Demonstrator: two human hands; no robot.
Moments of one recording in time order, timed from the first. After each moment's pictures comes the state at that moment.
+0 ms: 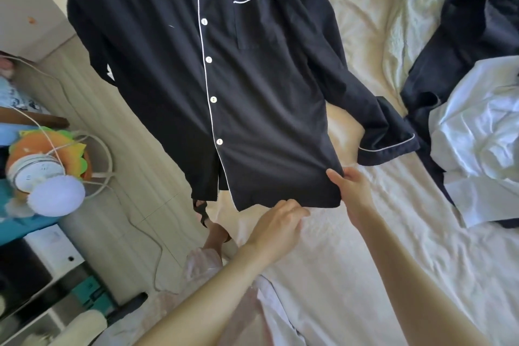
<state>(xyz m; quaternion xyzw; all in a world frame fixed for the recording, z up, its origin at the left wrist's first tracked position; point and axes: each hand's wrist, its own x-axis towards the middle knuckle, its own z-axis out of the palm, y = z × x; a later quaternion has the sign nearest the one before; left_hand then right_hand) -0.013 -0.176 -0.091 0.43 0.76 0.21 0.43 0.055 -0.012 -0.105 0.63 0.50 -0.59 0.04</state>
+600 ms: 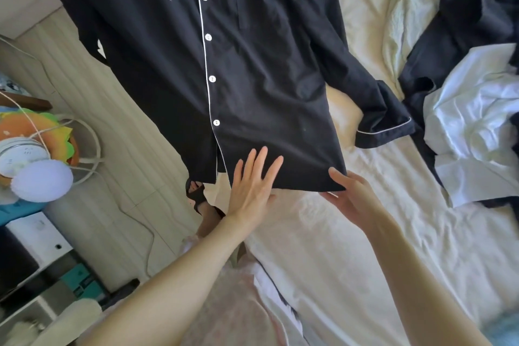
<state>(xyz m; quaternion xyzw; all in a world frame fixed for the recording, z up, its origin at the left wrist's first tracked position) -0.040 -0.202 -0.115 0.45 0.84 0.05 0.28 0.082 -0.032 -0.085 0.61 0.24 -0.75 0.01</state>
